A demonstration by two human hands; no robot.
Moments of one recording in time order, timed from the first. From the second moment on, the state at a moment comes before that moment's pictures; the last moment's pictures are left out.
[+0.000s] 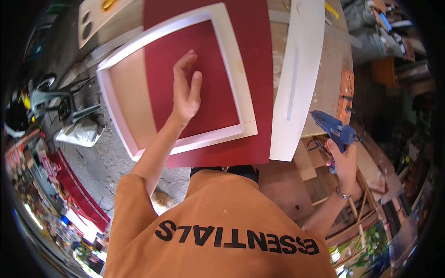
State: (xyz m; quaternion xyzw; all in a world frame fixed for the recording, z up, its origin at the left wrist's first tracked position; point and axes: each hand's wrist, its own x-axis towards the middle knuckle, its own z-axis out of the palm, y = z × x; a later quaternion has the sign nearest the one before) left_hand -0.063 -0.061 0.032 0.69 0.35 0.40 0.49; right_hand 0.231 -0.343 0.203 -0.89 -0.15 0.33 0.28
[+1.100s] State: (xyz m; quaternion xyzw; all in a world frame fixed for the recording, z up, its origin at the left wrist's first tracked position) left_hand -0.372 -0.299 0.159 0.68 0.57 0.34 0.30; right_hand 0.097 -0.394 0.181 -0.66 -0.42 0.23 0.58
